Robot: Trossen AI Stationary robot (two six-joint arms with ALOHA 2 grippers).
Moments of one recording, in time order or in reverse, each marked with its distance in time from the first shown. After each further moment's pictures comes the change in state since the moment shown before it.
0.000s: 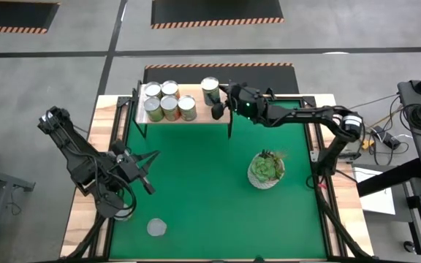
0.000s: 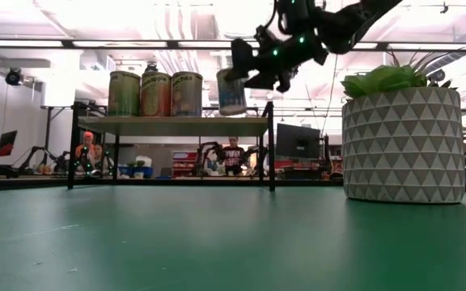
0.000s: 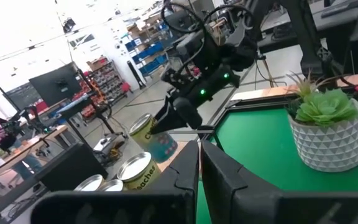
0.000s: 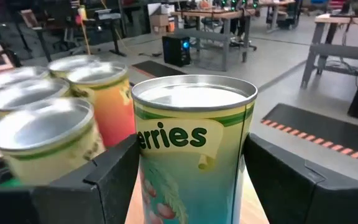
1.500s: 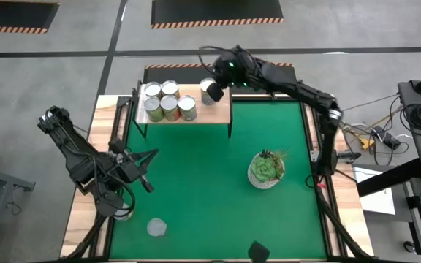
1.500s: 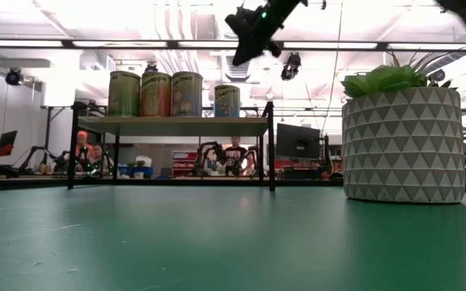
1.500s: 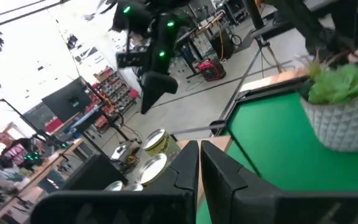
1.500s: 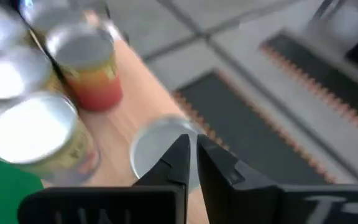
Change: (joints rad) left arm 0.000 -0.016 -0.002 -0.062 -0.004 0.093; right arm -0.083 0.221 0.944 -1.202 -0.134 -0.099
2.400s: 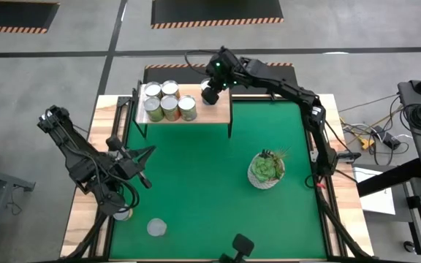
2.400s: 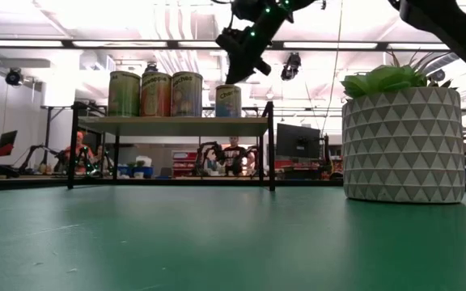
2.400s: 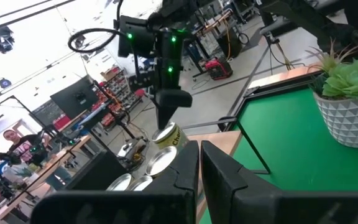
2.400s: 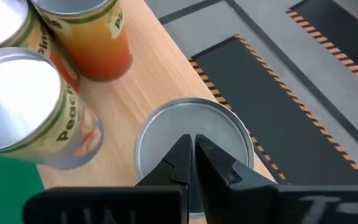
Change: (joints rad) left arm 0.000 -0.017 -0.014 -0.154 -0.026 -0.150; right arm -0.031 0.190 0.209 -0.183 -0.099 -0.016
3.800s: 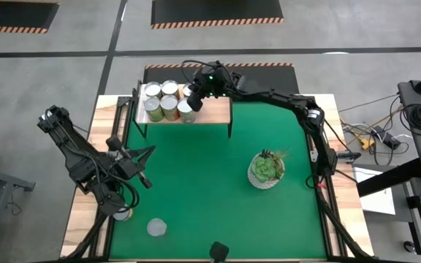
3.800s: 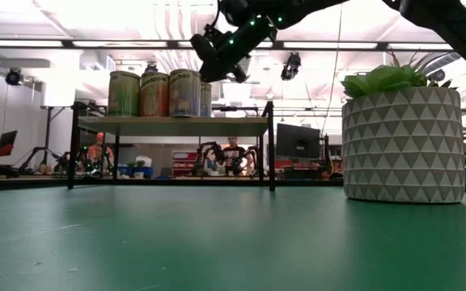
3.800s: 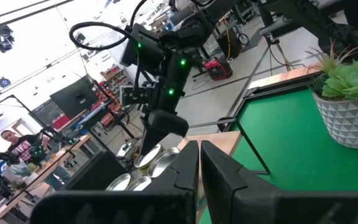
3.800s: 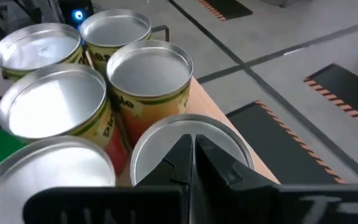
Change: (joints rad) left arm 0.000 0.000 0.000 0.004 0.000 -0.001; right arm 0.077 -0.006 -0.233 0.526 -0.023 0.008
